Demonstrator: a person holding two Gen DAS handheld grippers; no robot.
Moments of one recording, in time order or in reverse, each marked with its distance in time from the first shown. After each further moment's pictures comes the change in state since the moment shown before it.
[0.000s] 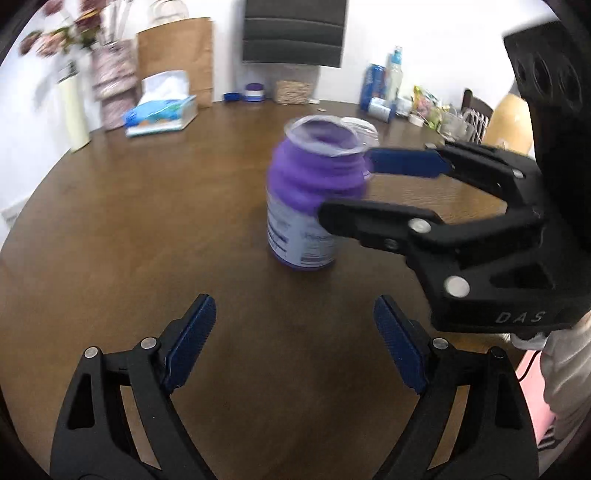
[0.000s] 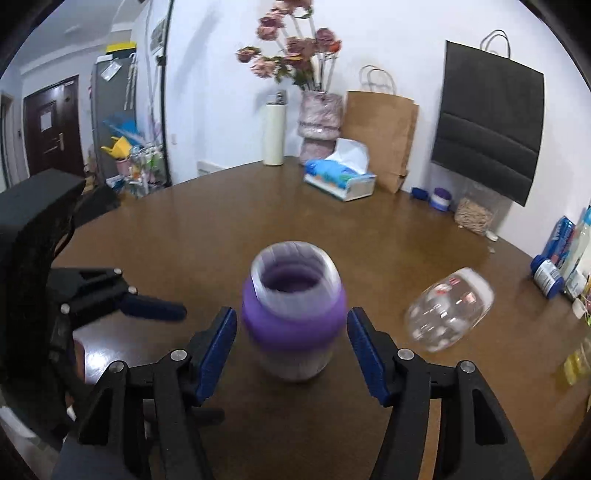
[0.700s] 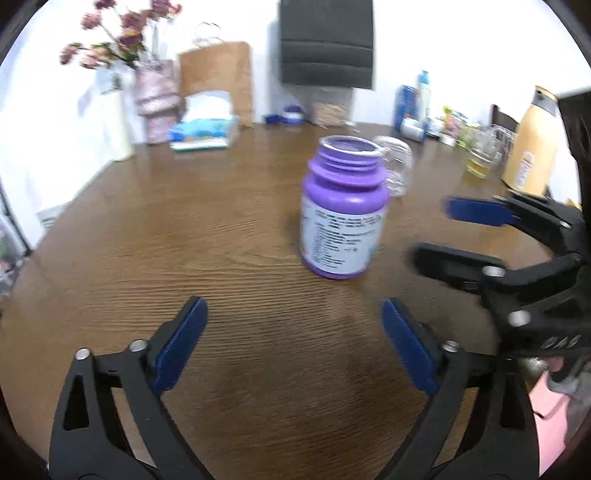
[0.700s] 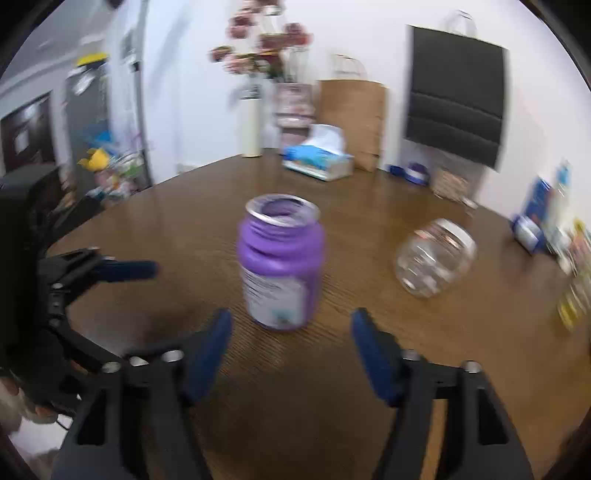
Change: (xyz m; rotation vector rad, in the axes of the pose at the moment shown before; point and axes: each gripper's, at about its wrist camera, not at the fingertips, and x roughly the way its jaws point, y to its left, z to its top) left arm -0.016 0.001 -0.013 -0.019 -0.124 0.188; right arm -0.022 0.000 -0.037 0.146 0.022 -0.095
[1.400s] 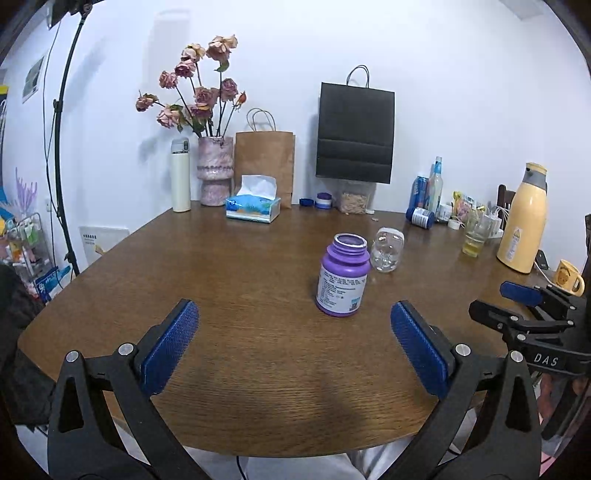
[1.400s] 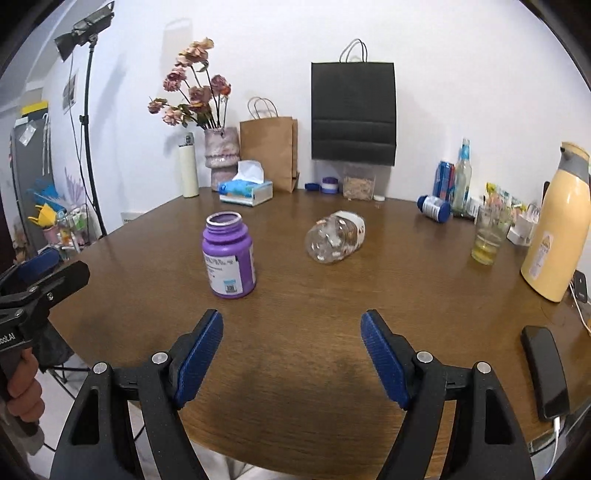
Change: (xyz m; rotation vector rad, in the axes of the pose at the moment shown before) left arm -0.125 -0.001 -0.029 -0.125 -0.314 0.067; right arm -0.111 0.007 -0.049 0.161 -0.143 -0.219
